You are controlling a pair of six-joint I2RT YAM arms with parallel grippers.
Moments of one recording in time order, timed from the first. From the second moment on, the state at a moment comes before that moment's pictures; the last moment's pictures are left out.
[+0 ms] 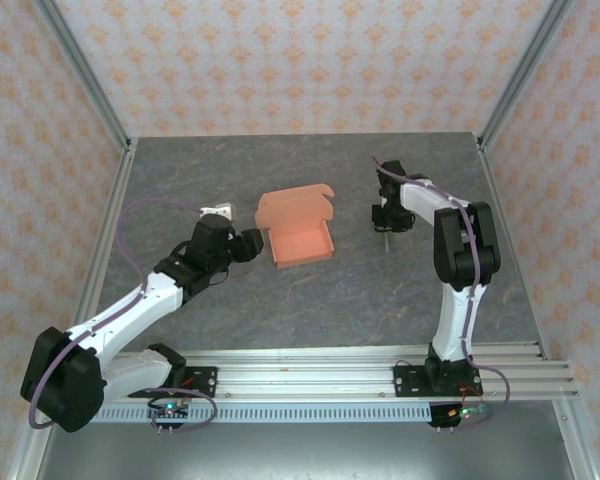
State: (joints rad) left arm -0.45 1.12 0.67 -0.20 -0.08 -0.59; right arm 0.20 2.00 1.40 -0.77 0.03 0.22
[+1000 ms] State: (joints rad) left arm -0.45 1.04 0.63 -0.24 -0.16 -0.59; right arm 0.83 1.68 1.01 -0.07 0.20 1.13
